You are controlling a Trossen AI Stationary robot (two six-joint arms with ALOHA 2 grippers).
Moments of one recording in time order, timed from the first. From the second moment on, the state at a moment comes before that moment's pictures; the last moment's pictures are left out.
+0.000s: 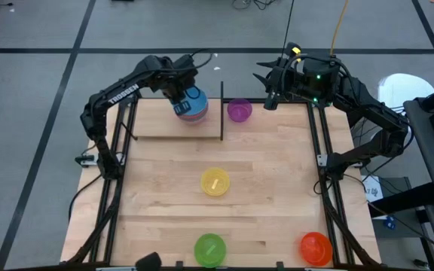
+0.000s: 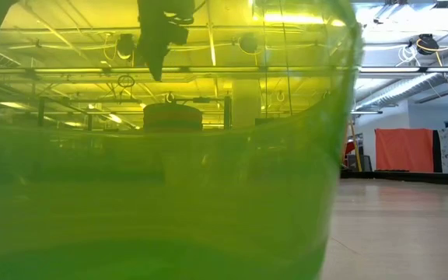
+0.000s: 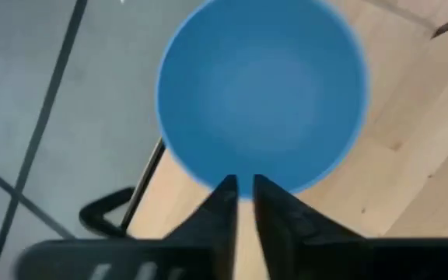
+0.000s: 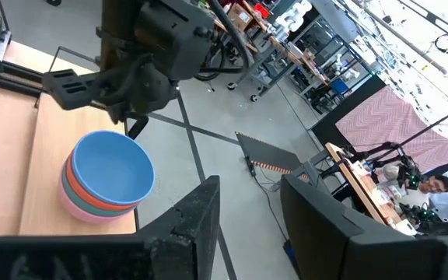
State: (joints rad) left arm 0.57 1.79 1.99 -1.48 -0.24 0.12; right arm -0.30 1.33 1.77 -0.66 0.31 -0.64
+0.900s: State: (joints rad) left arm 0.77 1.88 1.75 -1.45 -0.18 0.08; right arm -0.30 1.33 1.77 -0.66 0.31 -0.67
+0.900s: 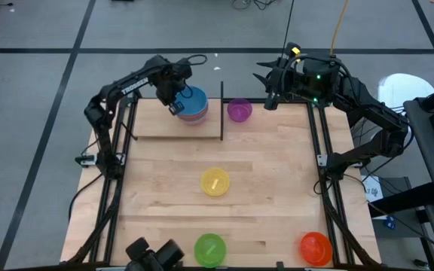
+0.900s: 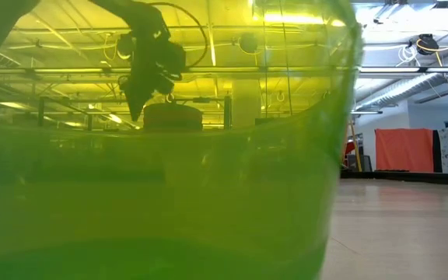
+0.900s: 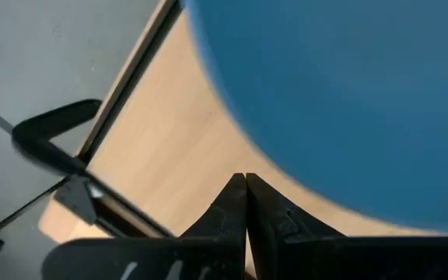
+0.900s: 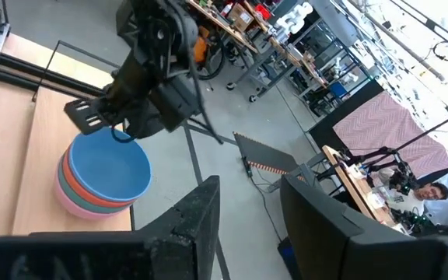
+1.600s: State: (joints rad) left arm 0.72 1.88 1.73 -1.32 -0.08 0.22; right arm -0.30 1.33 1.77 -0.66 0.32 -0.67
